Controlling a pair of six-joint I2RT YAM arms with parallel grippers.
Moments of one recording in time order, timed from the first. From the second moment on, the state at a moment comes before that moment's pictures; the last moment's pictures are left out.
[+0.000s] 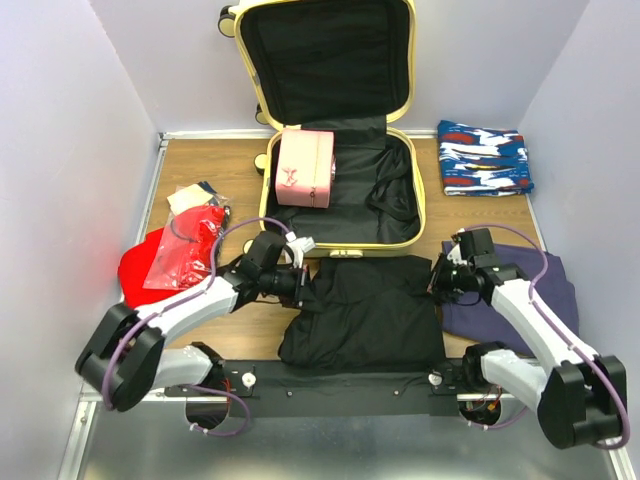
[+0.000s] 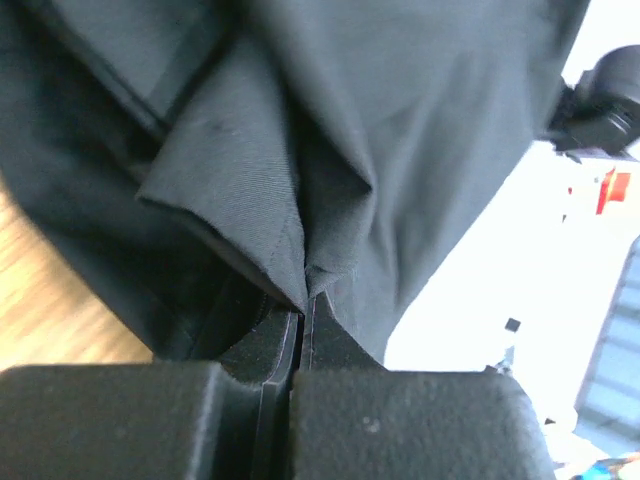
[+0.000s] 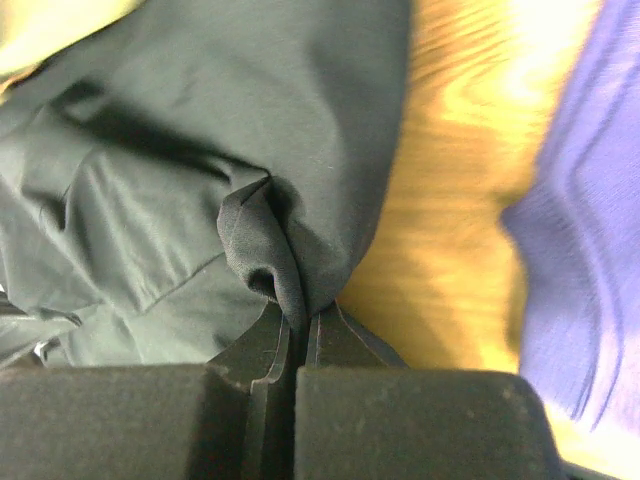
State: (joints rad) left arm -0.62 1.24 0.53 -0.11 0.68 -0.61; right arm 0.17 1.03 0.54 -0.60 -0.36 0.64
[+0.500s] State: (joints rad) left arm -0.79 1.03 0.70 -0.25 0.66 -0.46; right arm 0.17 0.82 0.82 -0.86 -0.49 0.43
